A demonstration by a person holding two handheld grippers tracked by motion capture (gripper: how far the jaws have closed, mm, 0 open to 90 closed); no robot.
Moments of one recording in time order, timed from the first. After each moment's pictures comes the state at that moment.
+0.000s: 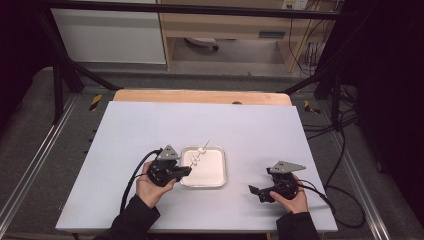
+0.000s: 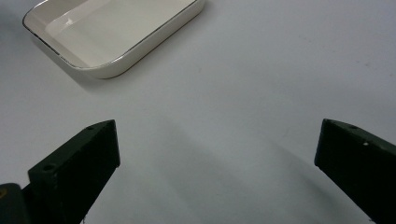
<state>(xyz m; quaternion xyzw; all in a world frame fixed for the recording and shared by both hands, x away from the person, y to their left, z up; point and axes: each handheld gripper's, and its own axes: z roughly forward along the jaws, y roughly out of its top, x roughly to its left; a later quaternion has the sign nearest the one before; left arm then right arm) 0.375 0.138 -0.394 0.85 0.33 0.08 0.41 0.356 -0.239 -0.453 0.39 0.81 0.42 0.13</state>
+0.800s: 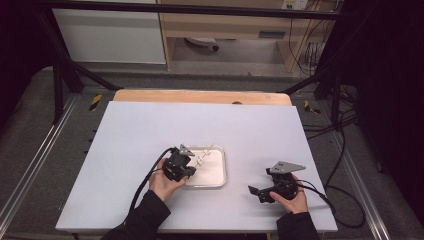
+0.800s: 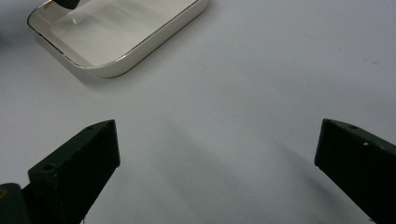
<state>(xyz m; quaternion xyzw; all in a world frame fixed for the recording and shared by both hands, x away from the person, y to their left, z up) 0.399 0.104 -0.422 0.87 0.38 0.08 0.30 0.356 -0.239 -0.455 0.39 0.81 0.42 0.12</state>
